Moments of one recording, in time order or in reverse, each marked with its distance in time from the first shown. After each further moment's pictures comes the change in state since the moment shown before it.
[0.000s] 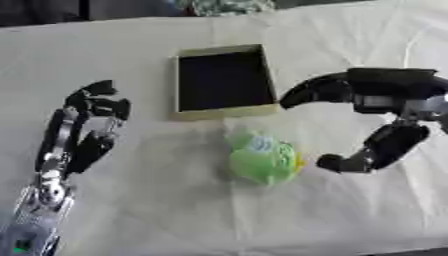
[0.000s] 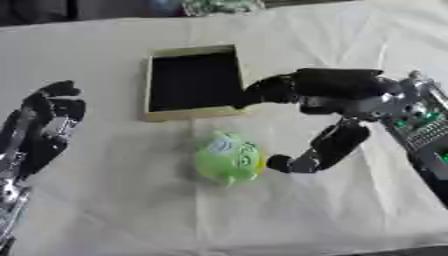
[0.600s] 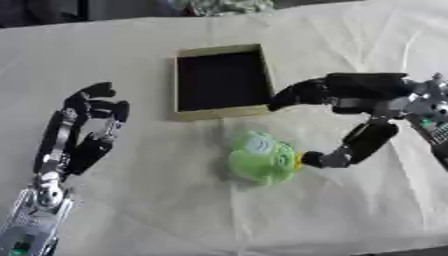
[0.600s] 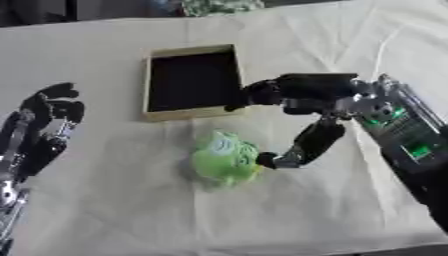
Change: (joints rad) left arm 0.000 0.000 -0.001 0.004 0.000 0.002 -0.003; right arm -0.027 0.074 0.030 0.120 0.071 -0.041 0.005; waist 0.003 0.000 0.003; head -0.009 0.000
